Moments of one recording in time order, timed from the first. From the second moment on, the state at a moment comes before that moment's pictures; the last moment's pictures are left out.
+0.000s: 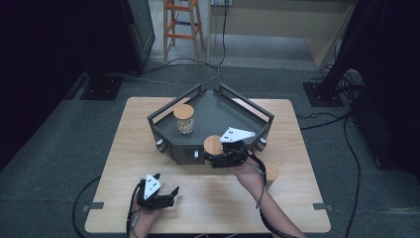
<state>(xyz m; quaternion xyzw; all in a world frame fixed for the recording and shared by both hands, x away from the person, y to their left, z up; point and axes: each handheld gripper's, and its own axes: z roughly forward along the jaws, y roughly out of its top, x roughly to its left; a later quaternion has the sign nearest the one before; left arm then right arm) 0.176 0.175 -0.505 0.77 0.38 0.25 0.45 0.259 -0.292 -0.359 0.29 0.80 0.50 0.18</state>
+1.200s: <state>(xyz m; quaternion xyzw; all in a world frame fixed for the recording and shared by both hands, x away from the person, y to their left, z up) 0.176 0.174 -0.505 0.77 0.38 0.25 0.45 0.272 -0.287 -0.339 0.29 0.80 0.50 0.18</state>
